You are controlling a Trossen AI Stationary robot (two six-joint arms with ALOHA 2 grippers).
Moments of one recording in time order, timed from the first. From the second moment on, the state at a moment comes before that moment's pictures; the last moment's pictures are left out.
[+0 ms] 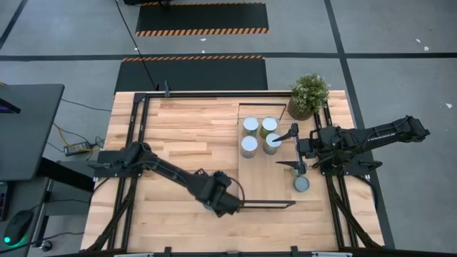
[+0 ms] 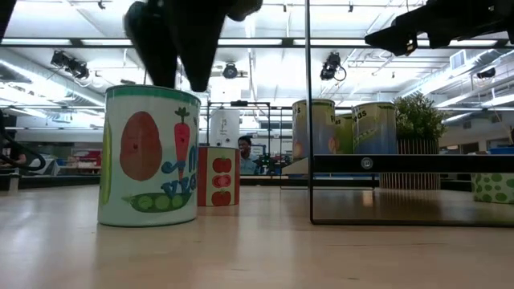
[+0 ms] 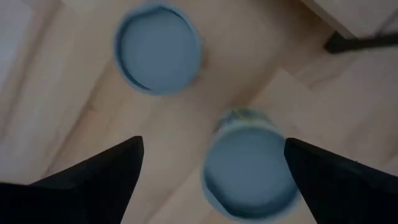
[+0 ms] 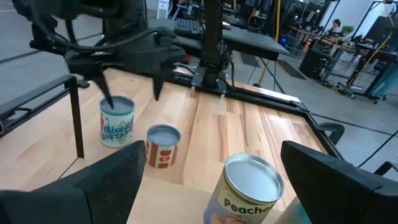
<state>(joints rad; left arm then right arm) -0.43 2.11 1.90 -1.34 -0.20 -1.07 0.14 0.61 0.38 0.07 0.08 -0.22</state>
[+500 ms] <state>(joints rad) -0.26 2.11 1.83 -1.29 -0.22 -0.83 0.14 0.61 0.38 0.05 0.08 -0.24</state>
